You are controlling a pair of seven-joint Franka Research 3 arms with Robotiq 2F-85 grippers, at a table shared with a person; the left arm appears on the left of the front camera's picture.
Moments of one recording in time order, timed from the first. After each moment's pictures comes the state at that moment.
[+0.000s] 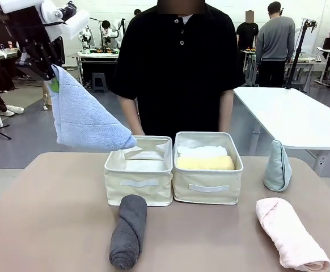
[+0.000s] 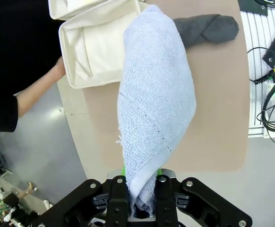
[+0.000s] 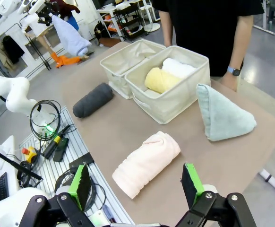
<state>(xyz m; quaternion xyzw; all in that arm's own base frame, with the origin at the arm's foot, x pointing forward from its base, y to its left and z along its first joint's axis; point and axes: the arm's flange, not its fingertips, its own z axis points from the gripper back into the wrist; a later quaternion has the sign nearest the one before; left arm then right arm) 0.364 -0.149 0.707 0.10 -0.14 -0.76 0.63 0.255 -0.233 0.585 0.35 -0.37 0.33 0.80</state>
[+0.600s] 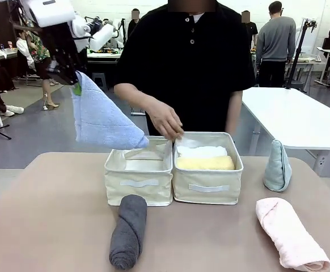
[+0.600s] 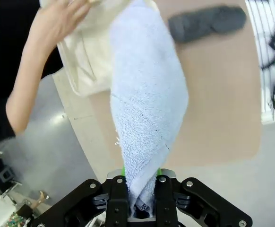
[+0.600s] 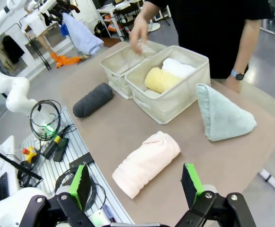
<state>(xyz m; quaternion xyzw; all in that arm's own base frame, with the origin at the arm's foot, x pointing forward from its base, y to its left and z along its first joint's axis) 0.402 -0.155 0.704 0.11 -0.11 -0.80 0.59 0.255 -0.233 0.585 0.35 -0.37 0.33 0.80</state>
